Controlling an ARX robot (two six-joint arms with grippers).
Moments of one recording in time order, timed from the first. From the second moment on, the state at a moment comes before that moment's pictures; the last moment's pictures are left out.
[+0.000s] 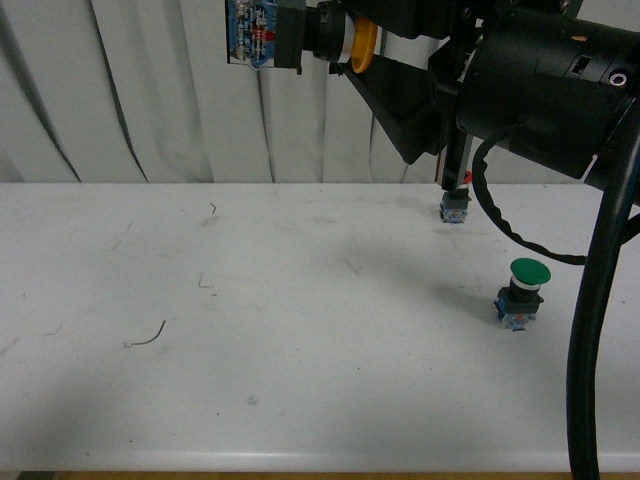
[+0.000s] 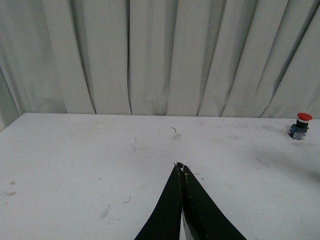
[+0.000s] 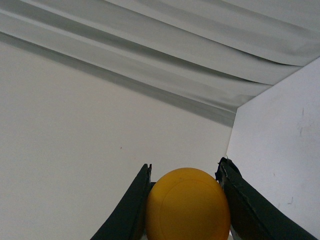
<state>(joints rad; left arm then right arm) 0.00 0.25 0.04 0.21 0.00 -0.02 0.37 1.89 0.86 1.25 -0.51 1.31</state>
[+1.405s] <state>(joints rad) 0.00 0.01 0.01 0.00 0.00 -0.02 0.31 1.78 0.84 0.96 -0.46 1.12</state>
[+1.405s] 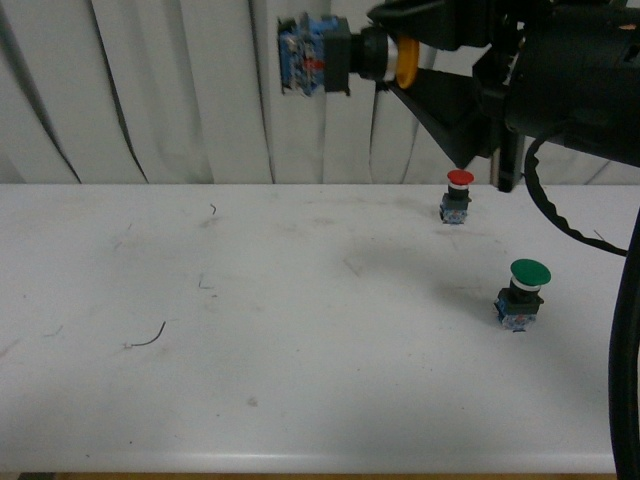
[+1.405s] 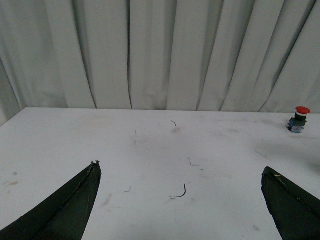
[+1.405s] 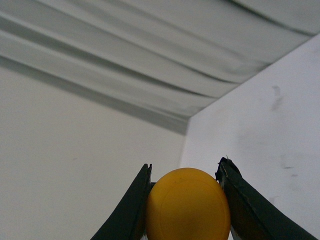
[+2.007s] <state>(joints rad) 0.00 0.01 0.01 0.00 0.00 -0.02 0.12 1.79 1.01 0.55 -0.01 0.12</state>
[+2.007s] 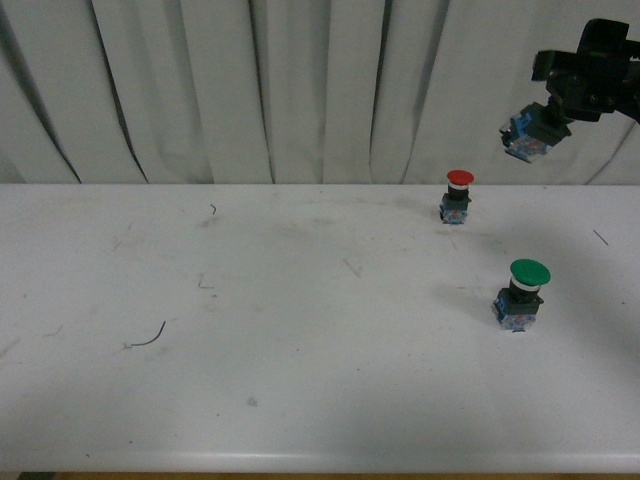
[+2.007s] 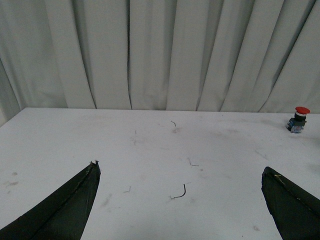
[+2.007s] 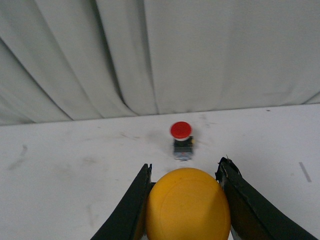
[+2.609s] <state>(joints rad) 0.00 0.01 0.01 0.00 0.00 -0.02 0.12 2.17 1.43 0.21 0.03 -0.21</state>
